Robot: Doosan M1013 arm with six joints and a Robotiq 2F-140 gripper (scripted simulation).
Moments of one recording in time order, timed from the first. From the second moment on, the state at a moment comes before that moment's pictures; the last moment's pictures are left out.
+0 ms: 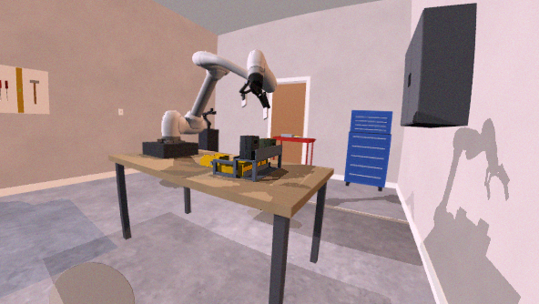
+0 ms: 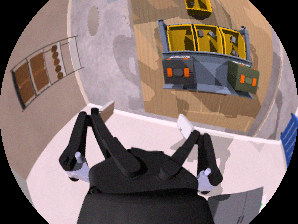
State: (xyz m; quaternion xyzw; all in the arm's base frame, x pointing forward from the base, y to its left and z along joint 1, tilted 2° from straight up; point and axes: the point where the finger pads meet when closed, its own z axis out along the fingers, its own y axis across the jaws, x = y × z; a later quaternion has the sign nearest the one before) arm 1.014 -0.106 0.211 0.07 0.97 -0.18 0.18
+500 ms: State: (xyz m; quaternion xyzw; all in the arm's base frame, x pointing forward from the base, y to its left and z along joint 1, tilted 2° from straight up) arm 0.909 -0.073 0.217 0.00 0.98 -0.07 0.19
